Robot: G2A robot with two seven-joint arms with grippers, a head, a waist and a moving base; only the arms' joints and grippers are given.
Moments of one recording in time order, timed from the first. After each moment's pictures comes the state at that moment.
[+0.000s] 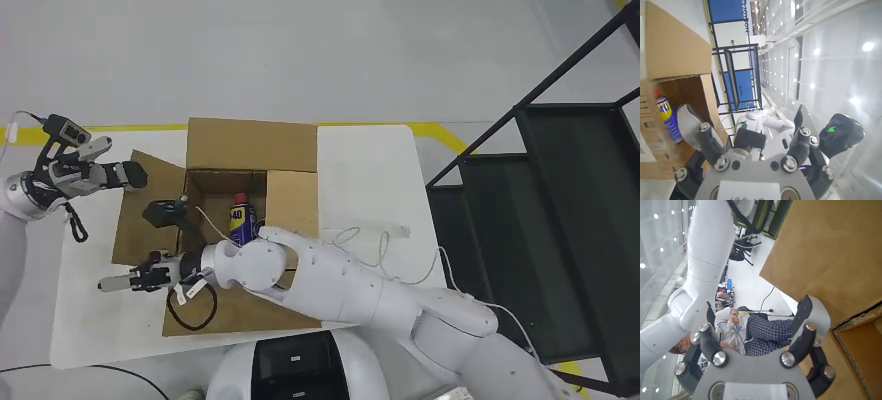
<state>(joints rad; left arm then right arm) 0.79 -0.86 -1.29 -0.95 -0.78 -0.24 -1.46 -0.76 -1.59 0.42 -1.30 0.06 -0.09 0.44</state>
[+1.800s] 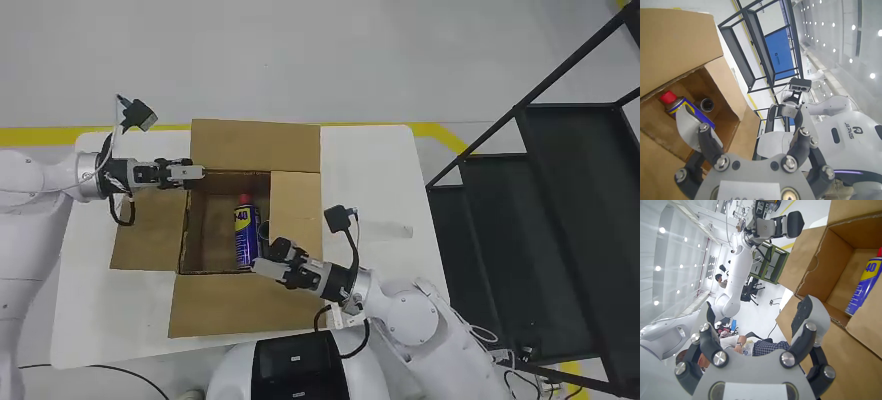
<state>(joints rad) 0.75 -0.89 -1.14 -1.35 -0.42 -0.32 -1.35 -1.60 -1.28 1.11 -2.08 -0.18 -0.16 0.54</state>
